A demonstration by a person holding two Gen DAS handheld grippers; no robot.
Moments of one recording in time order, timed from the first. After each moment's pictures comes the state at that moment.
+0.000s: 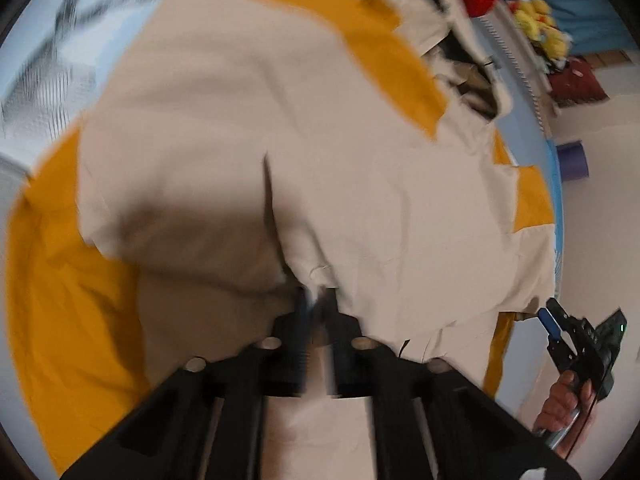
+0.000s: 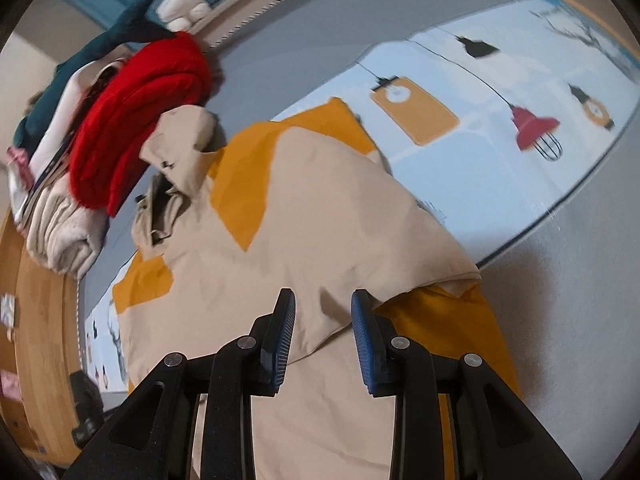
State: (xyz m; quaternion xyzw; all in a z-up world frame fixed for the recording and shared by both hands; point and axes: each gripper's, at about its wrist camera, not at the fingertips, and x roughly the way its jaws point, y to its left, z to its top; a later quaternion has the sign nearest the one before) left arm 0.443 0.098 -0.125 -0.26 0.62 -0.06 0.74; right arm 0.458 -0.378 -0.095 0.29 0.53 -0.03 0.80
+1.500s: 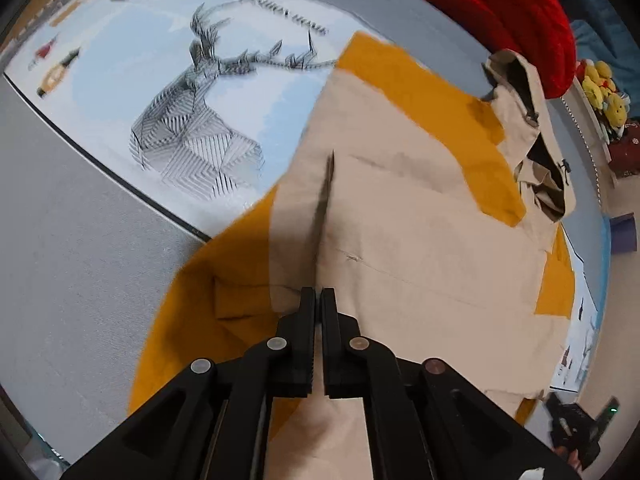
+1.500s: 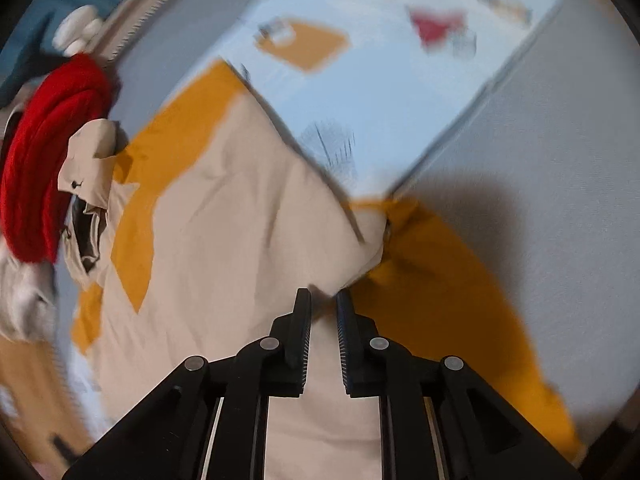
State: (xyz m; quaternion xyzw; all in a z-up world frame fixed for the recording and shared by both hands) left arm 0.434 0.182 -0.098 -0.26 0.59 0.12 0.75; right arm 0.437 -0.367 -0.110 0.28 0.55 -0.17 0.77
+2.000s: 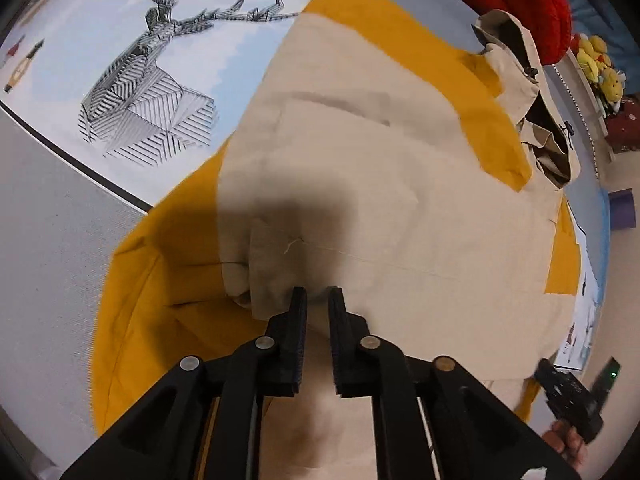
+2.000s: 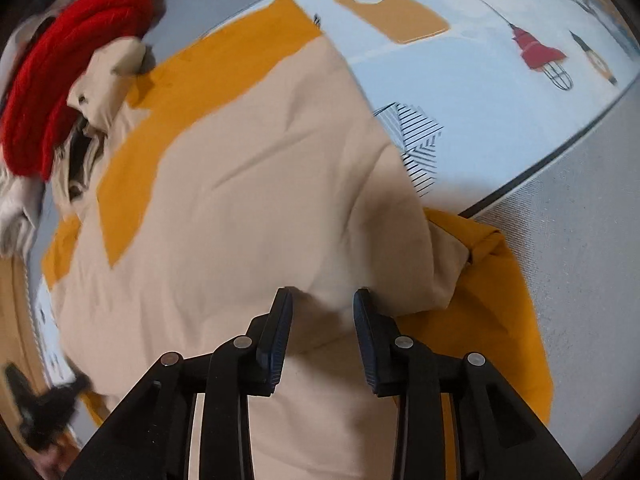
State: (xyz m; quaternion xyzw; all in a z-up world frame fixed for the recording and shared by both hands) left arm 0.450 0.154 -0.135 -0.26 0.63 0.07 0.73; right arm 0.475 -0.347 -0.147 0.22 0.62 -0.08 0.75
